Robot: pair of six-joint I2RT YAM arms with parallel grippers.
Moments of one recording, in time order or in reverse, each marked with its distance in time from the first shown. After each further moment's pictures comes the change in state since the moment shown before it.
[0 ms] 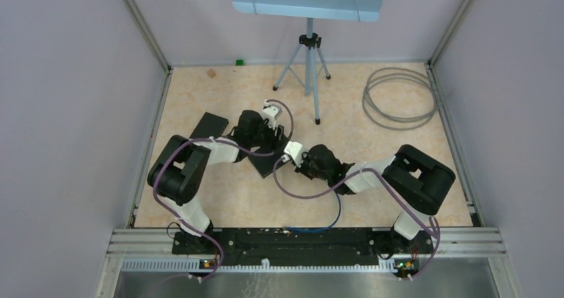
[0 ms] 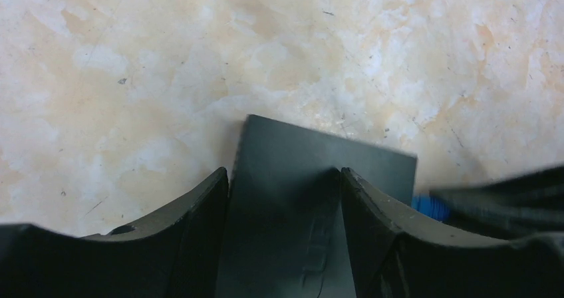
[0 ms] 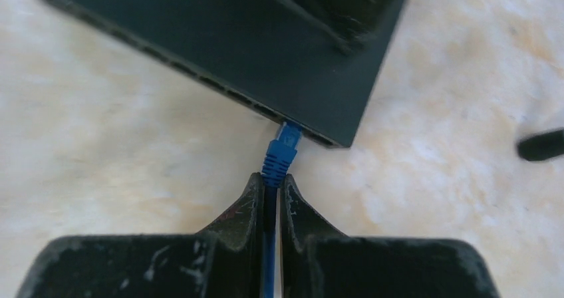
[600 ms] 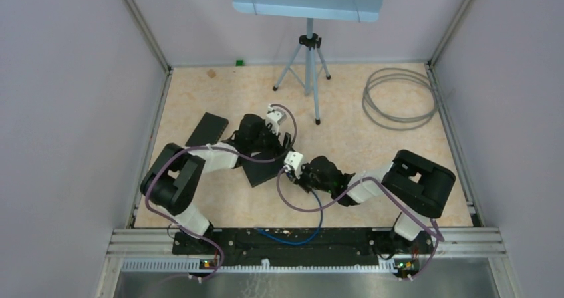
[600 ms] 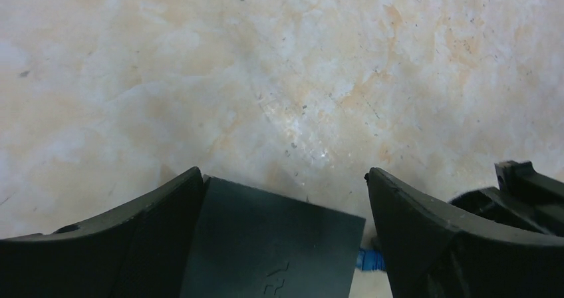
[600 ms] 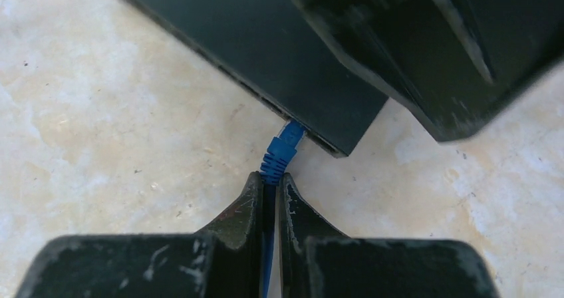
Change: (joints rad) left arm -0.057 -0.064 -0.031 -0.021 0.085 -0.027; right arm 0.117 -0.024 -0.110 0.137 -0.077 0.154
